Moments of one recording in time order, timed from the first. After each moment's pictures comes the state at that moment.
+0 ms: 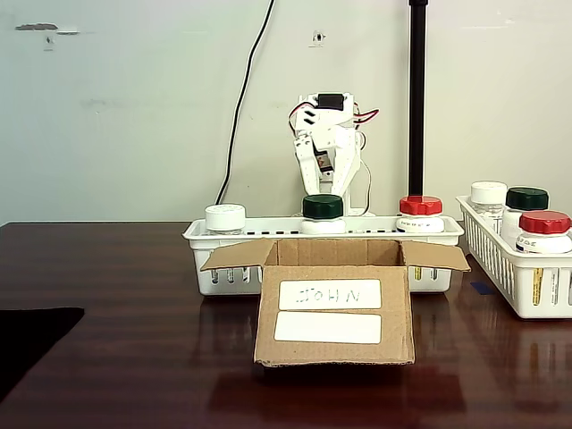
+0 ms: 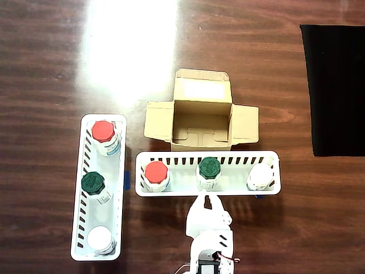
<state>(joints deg) 12.1 192.0 169.7 42.5 105.7</state>
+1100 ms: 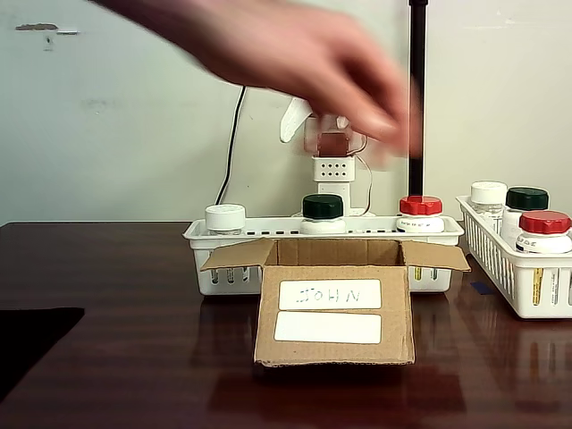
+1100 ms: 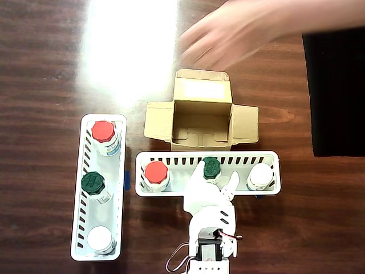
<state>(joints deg) 6.6 158.0 134.2 40.4 110.2</state>
